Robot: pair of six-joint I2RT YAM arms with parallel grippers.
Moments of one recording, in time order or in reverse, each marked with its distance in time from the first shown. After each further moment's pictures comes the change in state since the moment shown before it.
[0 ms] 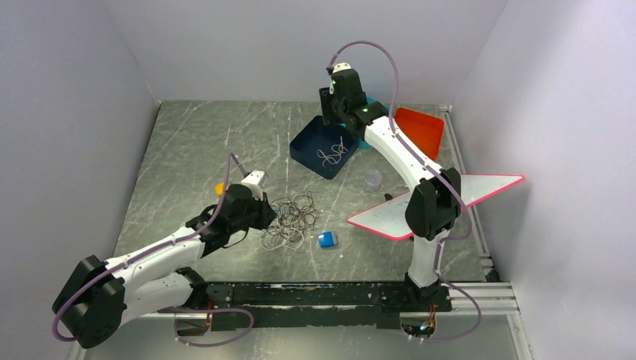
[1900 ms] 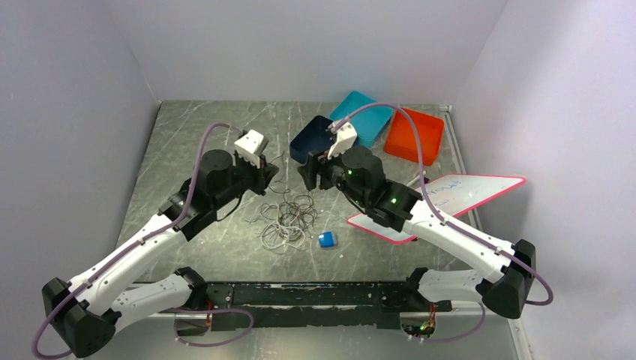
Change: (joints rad) left arm 0.000 -0.063 0.443 -0.177 0.026 0.330; right arm 0.404 -0.731 -0.759 0.350 -0.026 0.158
